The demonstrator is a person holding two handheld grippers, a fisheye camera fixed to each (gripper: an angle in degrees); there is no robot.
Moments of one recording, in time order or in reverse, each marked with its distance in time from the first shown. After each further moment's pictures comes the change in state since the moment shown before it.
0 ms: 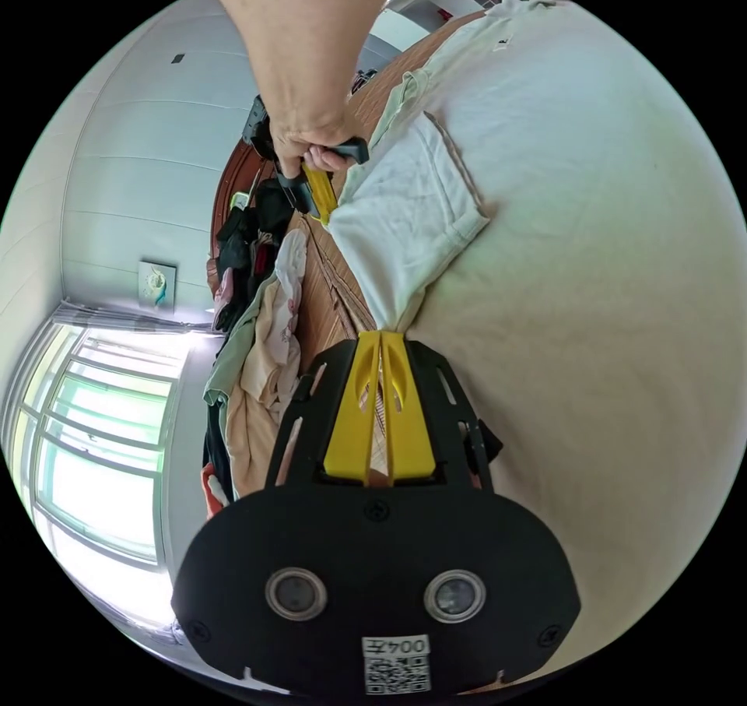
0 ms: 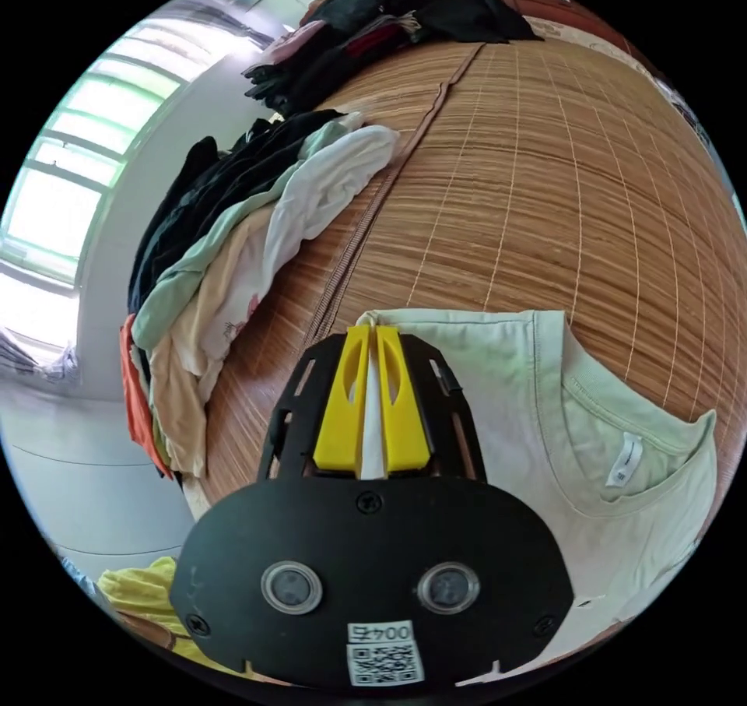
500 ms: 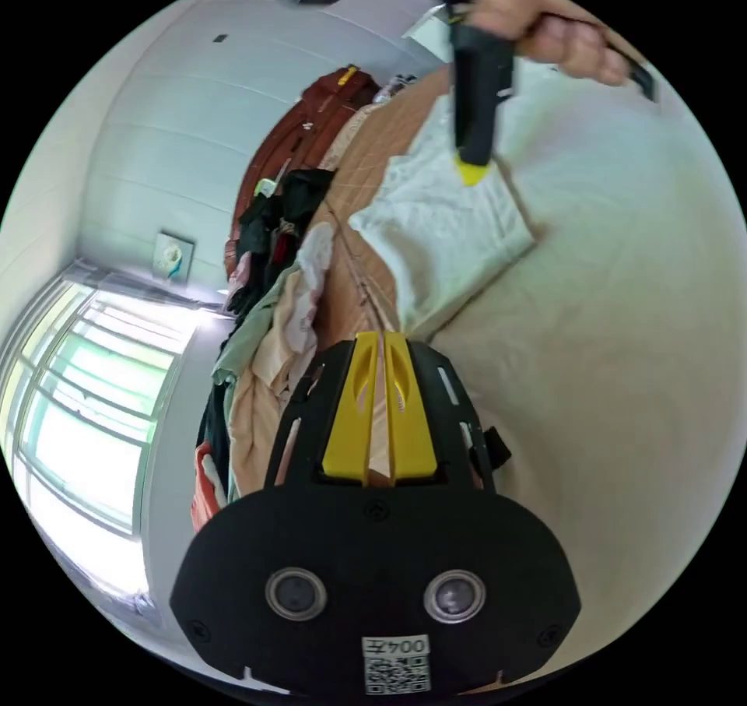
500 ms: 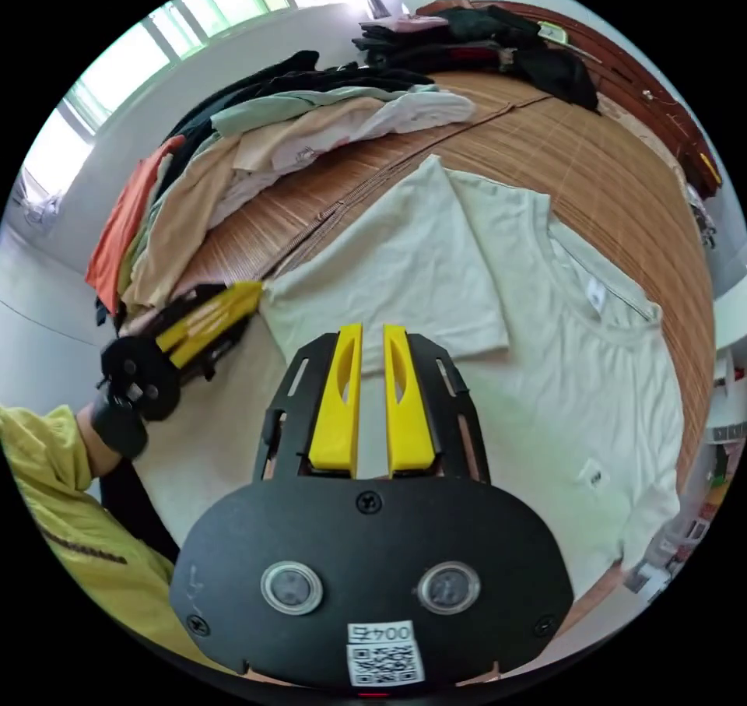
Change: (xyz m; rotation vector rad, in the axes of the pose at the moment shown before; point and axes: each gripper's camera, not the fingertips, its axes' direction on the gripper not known) left arm -0.048 0.039 -0.010 0.038 -0.069 -0.228; right arm -0.069 0.243 0.012 0.013 0.266 -0.328
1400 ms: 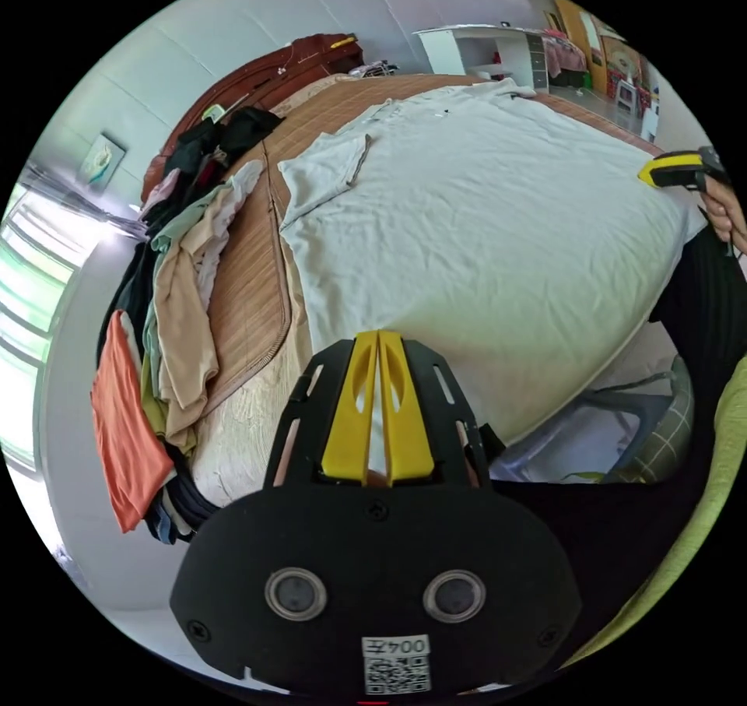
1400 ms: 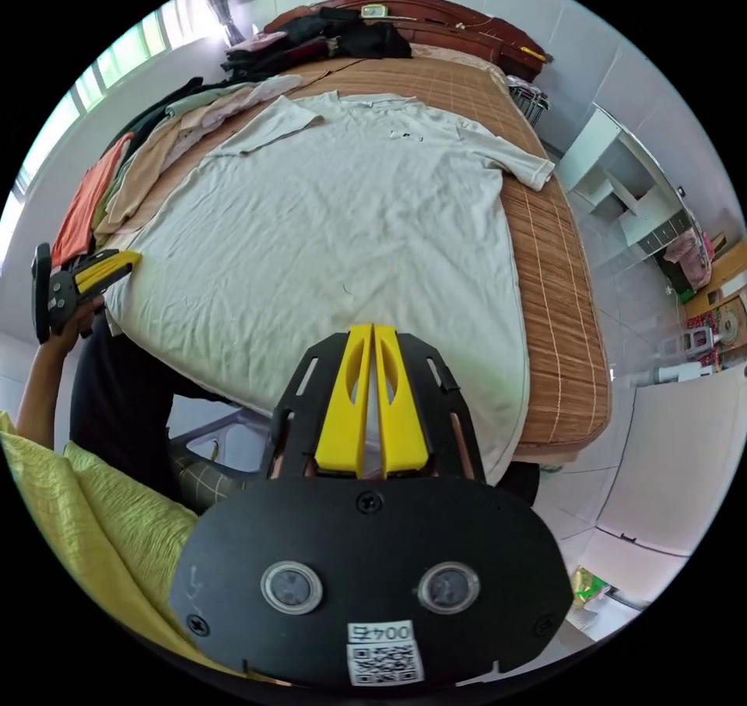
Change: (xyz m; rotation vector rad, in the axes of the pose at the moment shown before) left arm 0.004 0.121 -0.171 -0.204 0.541 -0.070; right arm -0.091 0.409 -0.011 -0.014 0.260 0.398
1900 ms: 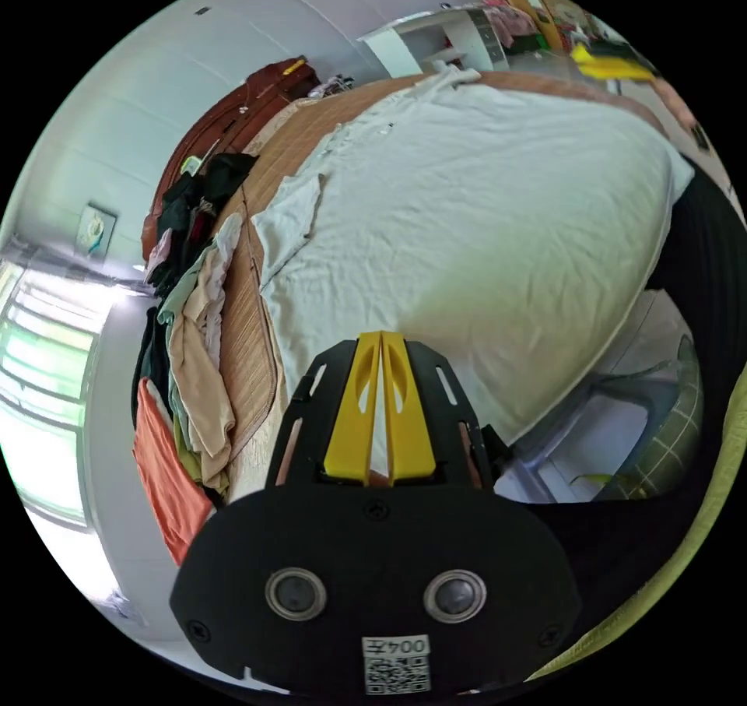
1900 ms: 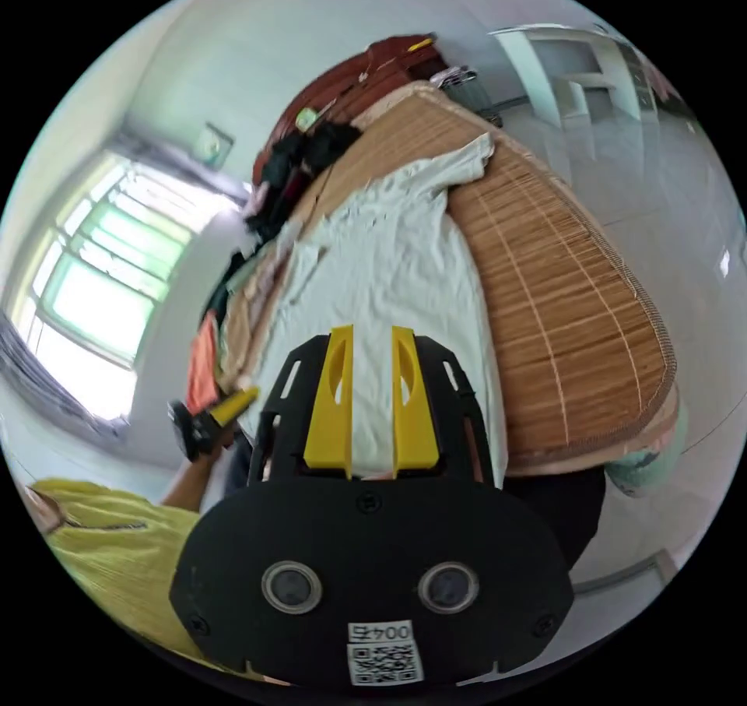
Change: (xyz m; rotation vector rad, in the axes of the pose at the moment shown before) left arm 0.091 -0.049 -0.026 0.031 -0.181 0.224; right arm 0.172 0.051 0.015 0.333 -0.618 0.487
